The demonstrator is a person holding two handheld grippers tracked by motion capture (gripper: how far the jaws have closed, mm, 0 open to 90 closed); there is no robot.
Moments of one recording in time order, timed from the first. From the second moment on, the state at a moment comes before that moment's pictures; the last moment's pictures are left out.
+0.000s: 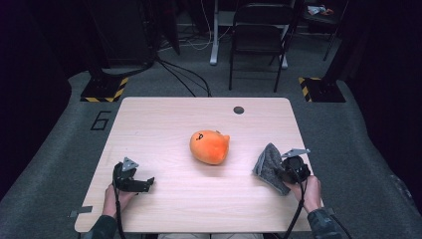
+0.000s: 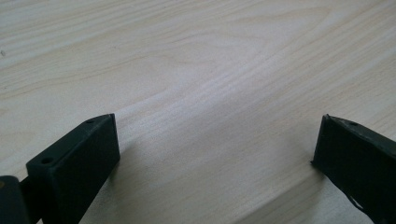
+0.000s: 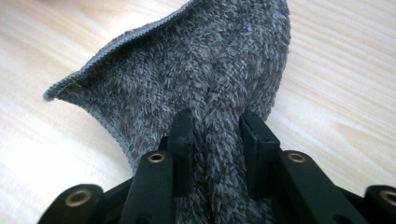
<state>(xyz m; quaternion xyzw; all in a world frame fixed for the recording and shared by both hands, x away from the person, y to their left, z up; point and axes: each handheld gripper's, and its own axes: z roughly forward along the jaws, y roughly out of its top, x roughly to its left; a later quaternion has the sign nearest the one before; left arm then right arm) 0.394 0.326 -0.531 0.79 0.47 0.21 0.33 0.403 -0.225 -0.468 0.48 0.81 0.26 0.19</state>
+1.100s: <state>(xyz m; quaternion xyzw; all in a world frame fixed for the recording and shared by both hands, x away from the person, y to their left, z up) 0.404 0.314 -0.510 0.79 0.48 0.18 0.35 0.407 -0.217 -0.474 0.46 0.81 0.30 0.20</state>
